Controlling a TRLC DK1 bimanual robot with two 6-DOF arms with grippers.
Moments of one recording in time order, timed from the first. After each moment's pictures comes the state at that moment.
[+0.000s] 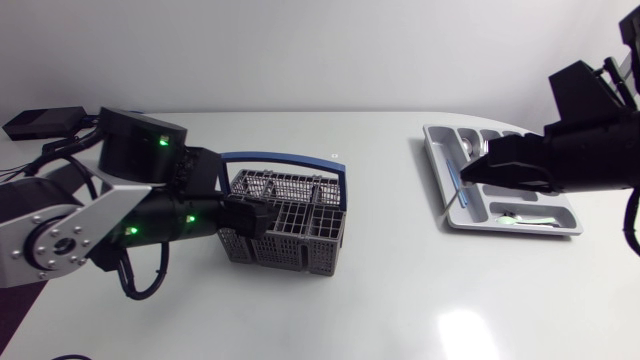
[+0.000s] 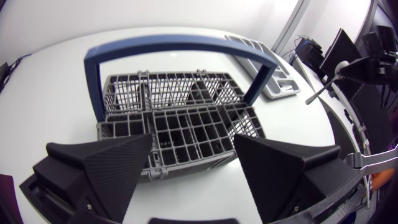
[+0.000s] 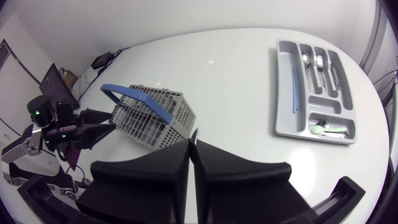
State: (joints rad) left arm -0.54 1.24 0.73 -0.16 0.10 -0.24; right arm 0.23 1.01 1.04 -0.82 -0.27 0.22
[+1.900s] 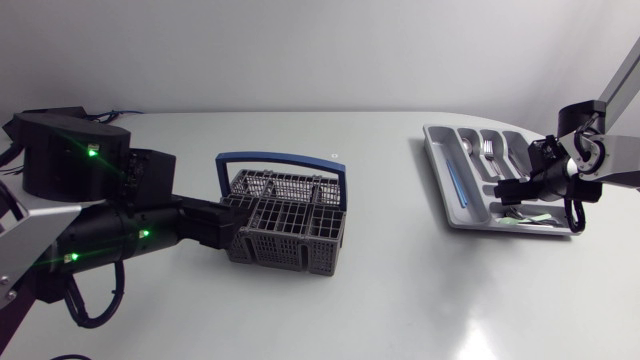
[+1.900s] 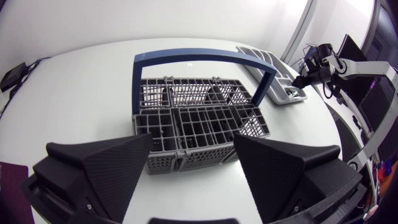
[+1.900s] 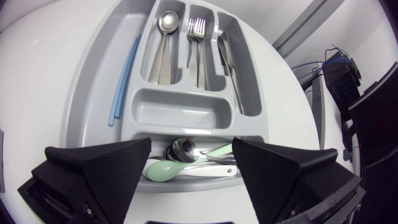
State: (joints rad) left arm -0.53 1.01 0.66 -0.28 0.00 -0.24; right arm -0.26 1.74 1.00 -0.17 0.16 -0.26
